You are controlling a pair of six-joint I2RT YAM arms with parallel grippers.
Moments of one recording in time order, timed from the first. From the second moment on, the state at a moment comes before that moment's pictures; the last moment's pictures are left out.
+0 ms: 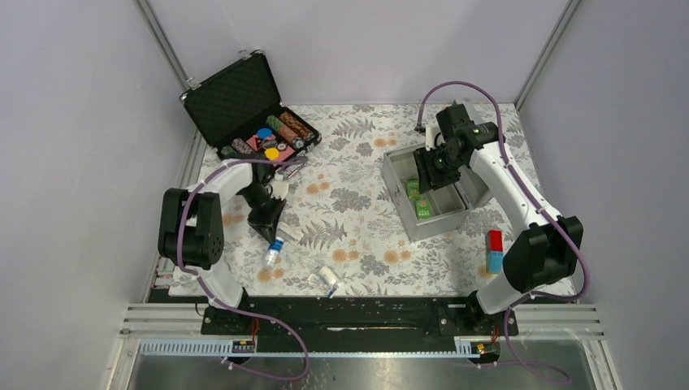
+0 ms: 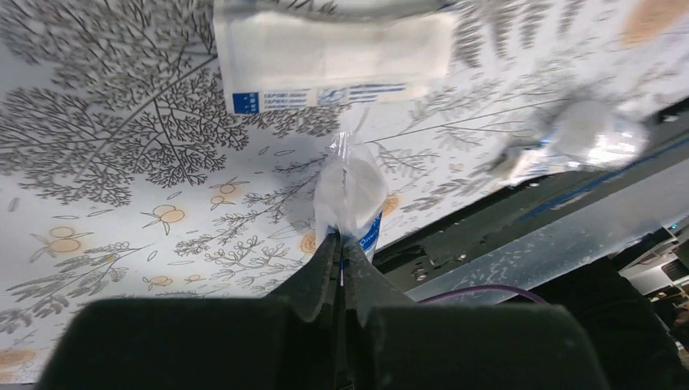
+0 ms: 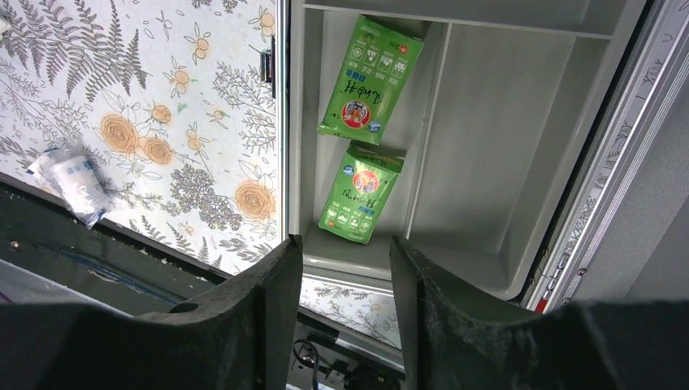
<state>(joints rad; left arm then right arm) -0.14 1.72 1.10 -1.14 0.30 0.26 0.29 1.58 1.49 -1.11 -0.20 -0.04</state>
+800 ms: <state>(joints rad) -0.18 1.84 1.68 -0.34 1.15 -0.60 0.34 1.82 1.99 -1.03 -0.68 0.08</state>
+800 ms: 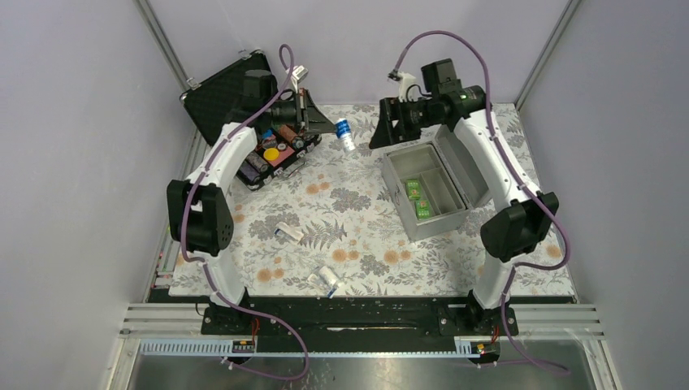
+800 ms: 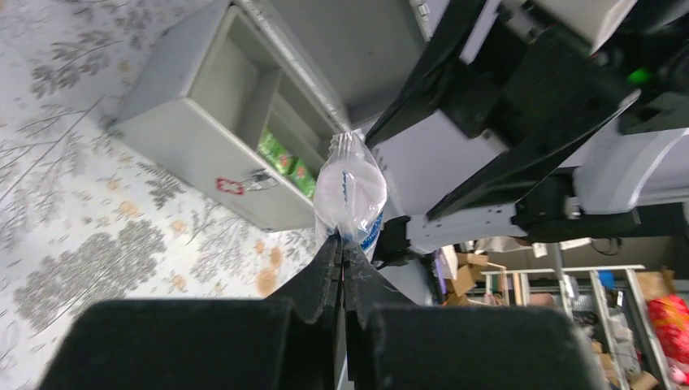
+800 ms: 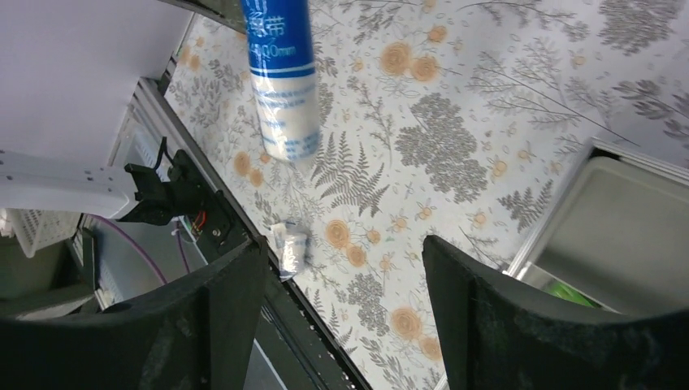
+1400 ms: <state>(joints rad) -0.23 1.89 1.67 0.07 1.26 -0.92 0.43 2.00 2.15 -0.93 -0.76 0.24</state>
